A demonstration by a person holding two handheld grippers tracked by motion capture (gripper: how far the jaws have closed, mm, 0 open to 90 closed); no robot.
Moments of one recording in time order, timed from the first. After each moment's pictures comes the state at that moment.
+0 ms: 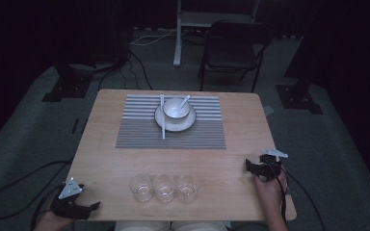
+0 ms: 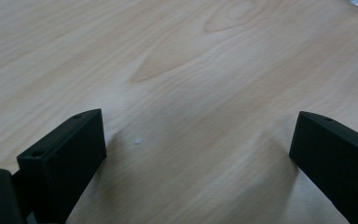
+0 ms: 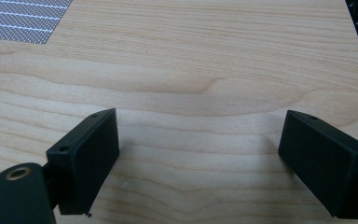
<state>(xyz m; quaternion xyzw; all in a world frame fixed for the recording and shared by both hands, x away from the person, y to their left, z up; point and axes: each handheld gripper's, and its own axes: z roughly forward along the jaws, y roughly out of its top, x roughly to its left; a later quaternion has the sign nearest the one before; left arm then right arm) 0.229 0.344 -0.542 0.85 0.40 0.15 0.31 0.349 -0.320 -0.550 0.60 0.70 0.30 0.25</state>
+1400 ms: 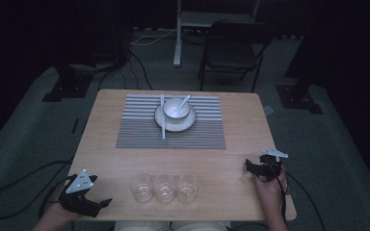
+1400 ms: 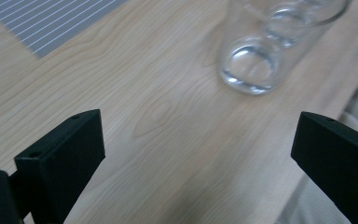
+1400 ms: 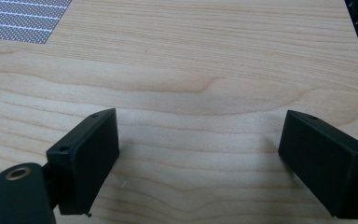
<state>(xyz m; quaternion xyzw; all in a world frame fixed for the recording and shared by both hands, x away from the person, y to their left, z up) 0.231 0.296 -0.478 0.87 0.32 0.14 0.35 0.348 -0.320 -0.550 0.60 0.69 0.30 0.25</state>
